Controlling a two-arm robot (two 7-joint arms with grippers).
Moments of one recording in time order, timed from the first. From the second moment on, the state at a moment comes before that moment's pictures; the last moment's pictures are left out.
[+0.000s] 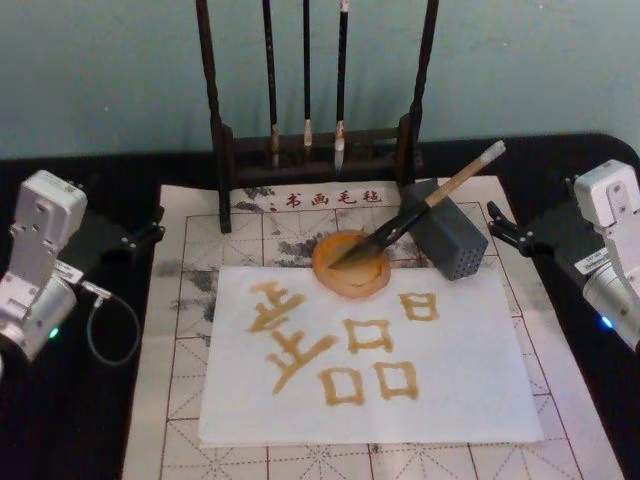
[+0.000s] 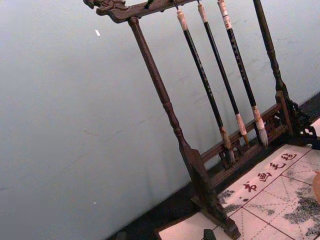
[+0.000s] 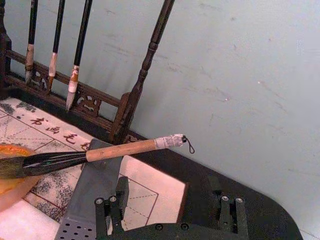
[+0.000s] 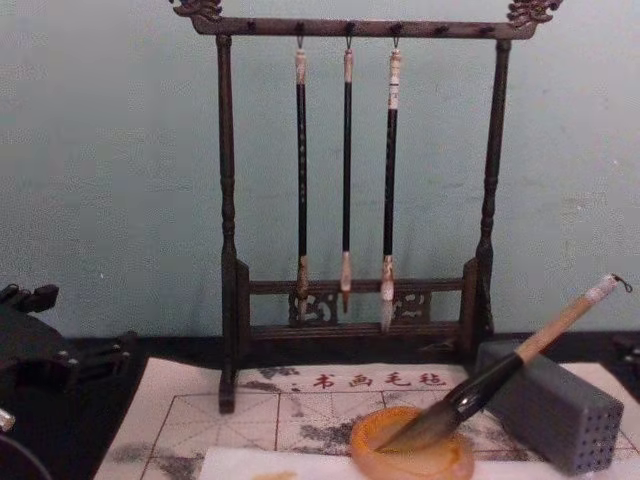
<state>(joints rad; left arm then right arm) -0.20 0.60 0.45 -1.41 -0.25 -0.12 0.03 0.20 0.60 -0.45 -1.41 0.25 -0.12 -0.03</state>
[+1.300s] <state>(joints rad) -0.20 0.60 0.45 -1.41 -0.25 -0.12 0.03 0.20 0.60 -0.45 -1.41 0.25 -0.12 -0.03</state>
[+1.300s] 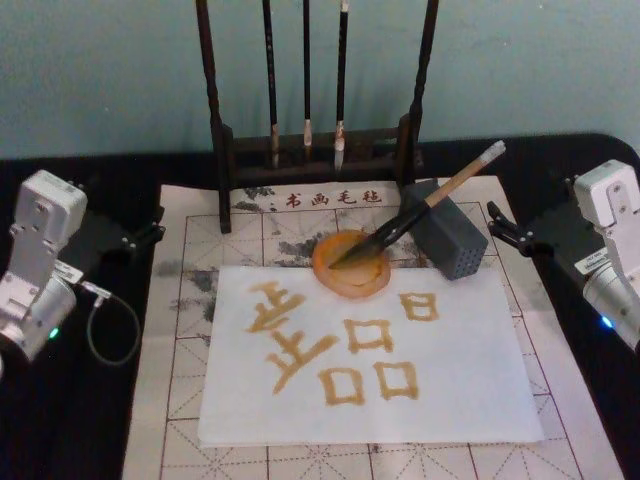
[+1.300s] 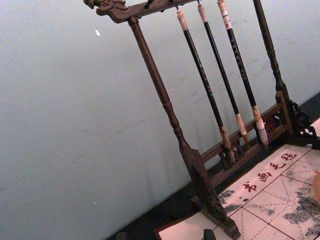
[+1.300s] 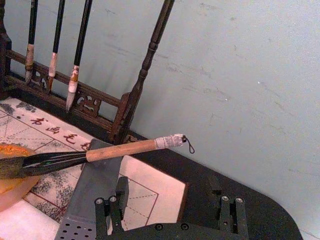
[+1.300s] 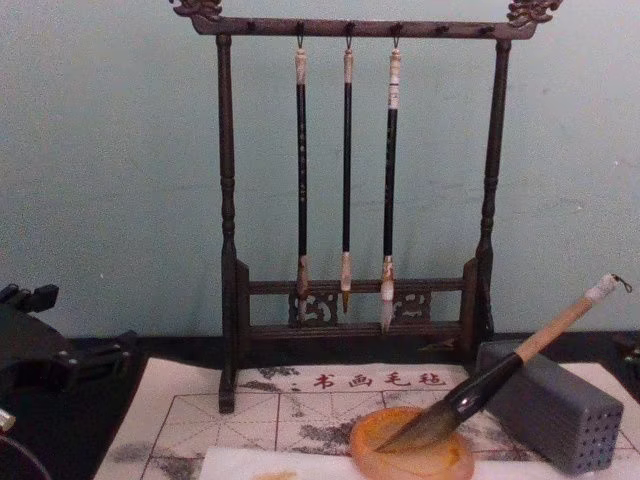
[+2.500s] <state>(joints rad) -0.20 0.60 0.45 -1.41 -0.25 -0.12 0.03 0.14 0.57 -0.34 -1.47 0.48 -0.02 0.14</state>
